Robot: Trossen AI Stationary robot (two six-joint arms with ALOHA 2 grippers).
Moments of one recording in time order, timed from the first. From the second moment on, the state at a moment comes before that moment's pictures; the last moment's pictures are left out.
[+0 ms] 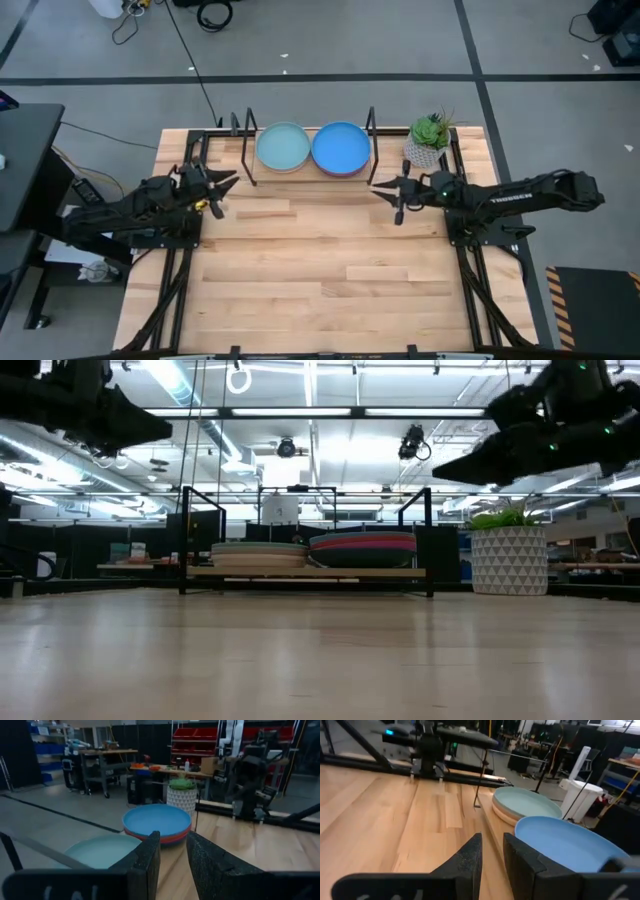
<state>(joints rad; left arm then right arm) 0.13 0.11 0.25 -0.13 -0.36 -0.03 -0.17 0.88 0.17 0.61 0.05 -0.22</state>
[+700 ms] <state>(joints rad) 0.07 0.04 0.01 0.29 -0.36 0.11 -0.17 0.87 0.01 0.81 0.02 -0.12</state>
